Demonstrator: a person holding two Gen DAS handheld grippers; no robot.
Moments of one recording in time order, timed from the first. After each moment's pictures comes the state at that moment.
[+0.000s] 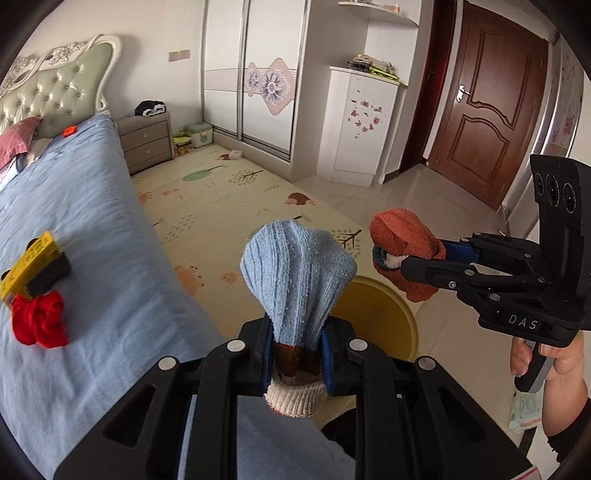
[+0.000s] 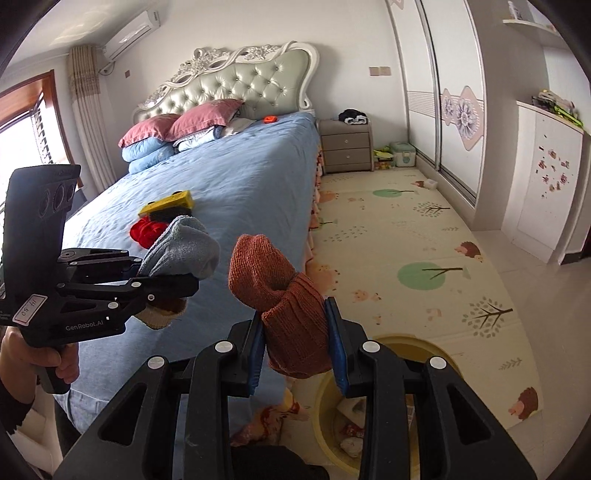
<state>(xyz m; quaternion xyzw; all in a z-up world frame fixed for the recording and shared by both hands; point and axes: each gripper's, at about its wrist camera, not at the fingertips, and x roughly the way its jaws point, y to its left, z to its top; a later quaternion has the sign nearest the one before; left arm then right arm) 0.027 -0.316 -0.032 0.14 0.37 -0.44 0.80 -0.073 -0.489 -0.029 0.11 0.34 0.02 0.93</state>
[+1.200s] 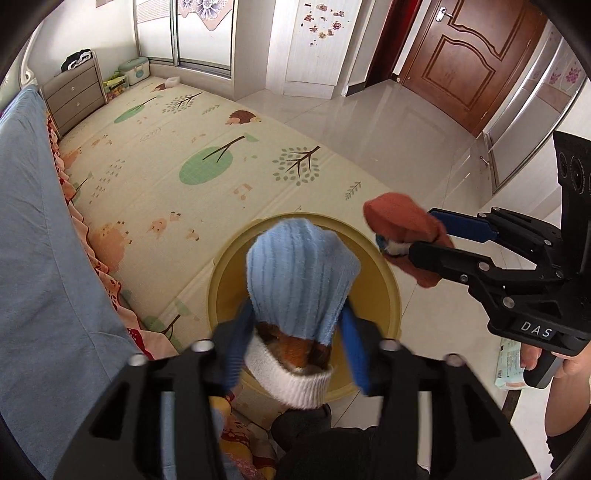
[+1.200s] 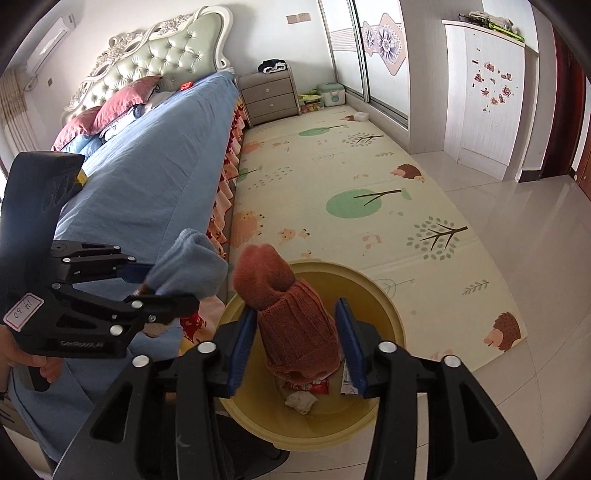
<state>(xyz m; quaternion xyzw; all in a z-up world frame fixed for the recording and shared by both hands) 0.039 -0.467 -0.149 0.22 0.49 -0.47 0.70 -0.100 -0.602 -0.135 0.18 0.42 -0.08 0.88</state>
